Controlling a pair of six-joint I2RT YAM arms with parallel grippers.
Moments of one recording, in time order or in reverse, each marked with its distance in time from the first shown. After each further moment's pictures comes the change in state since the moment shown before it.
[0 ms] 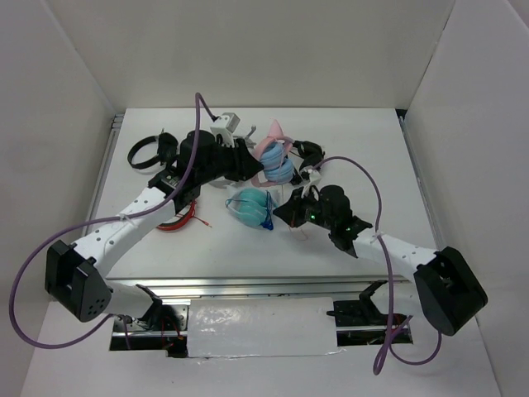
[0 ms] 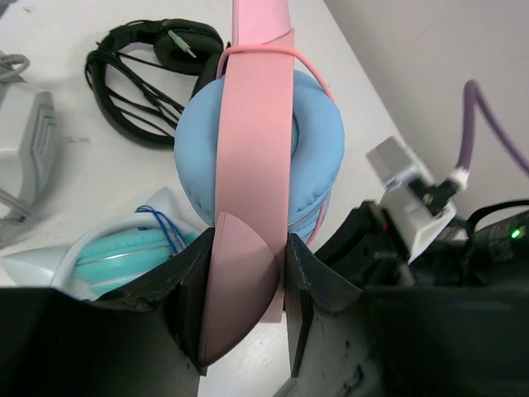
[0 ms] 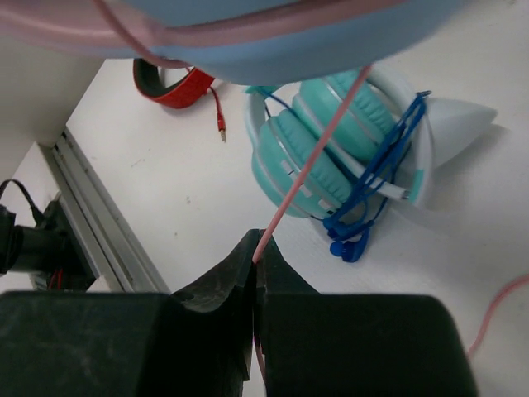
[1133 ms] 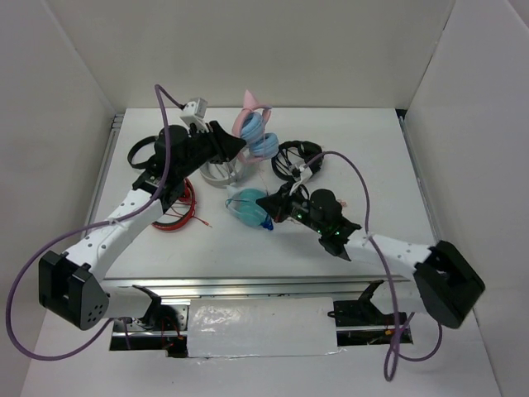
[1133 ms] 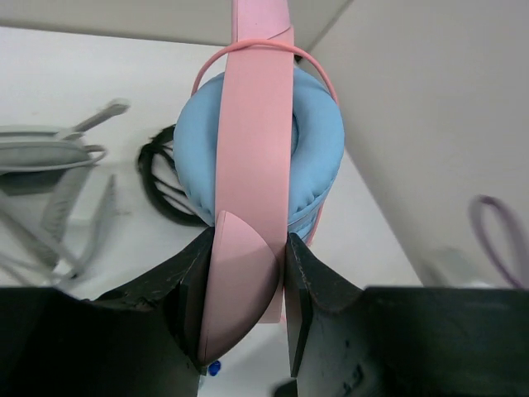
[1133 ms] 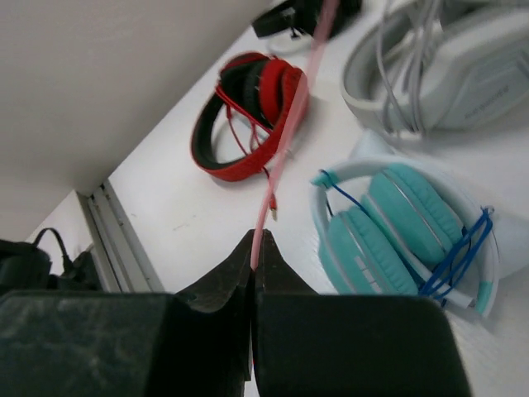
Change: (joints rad) left arm 0.138 -0.055 -0.060 0.222 0.029 -0.107; right arm 0.157 0.098 0.043 0.267 0.172 0.026
